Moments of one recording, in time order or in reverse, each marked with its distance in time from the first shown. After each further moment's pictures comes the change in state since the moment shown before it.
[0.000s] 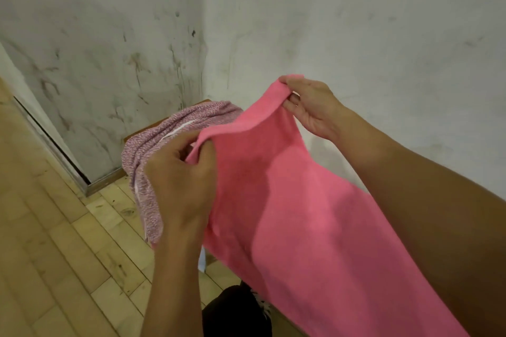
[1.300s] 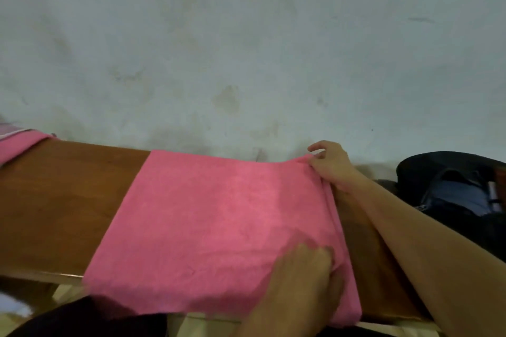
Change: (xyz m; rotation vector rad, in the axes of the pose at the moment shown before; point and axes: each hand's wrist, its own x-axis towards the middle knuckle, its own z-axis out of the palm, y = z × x) left_hand -0.390 0.118 0.140 0.226 -1.499 0.627; right_hand -0.304 0.012 -0.418 -0.854 0.829 0.113
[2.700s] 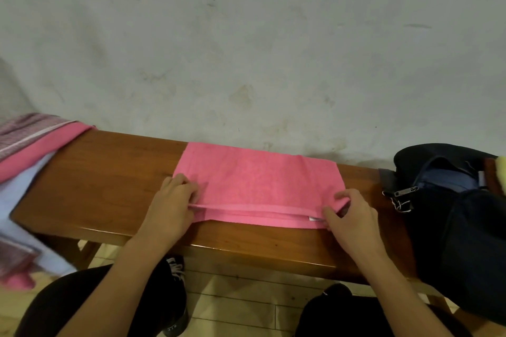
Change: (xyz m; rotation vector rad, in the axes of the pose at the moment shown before) left_hand -0.066 -0.142 -0.122 0.180 0.127 -0.445; right_hand -0.168 0.032 0.002 -0.111 0.136 0.024
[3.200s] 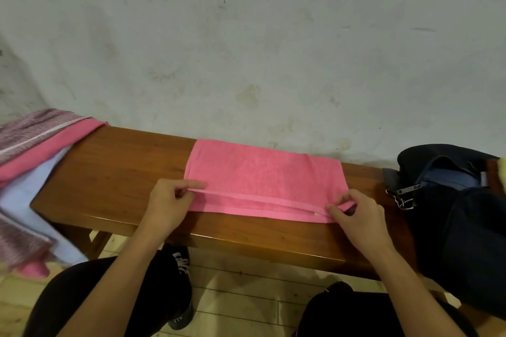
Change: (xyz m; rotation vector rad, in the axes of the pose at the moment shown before) left_hand -0.009 -0.016 -0.002 -0.556 0.111 -0.275; right_hand -0.004 -0.003 -0.010 -0.005 -0.035 -0.103
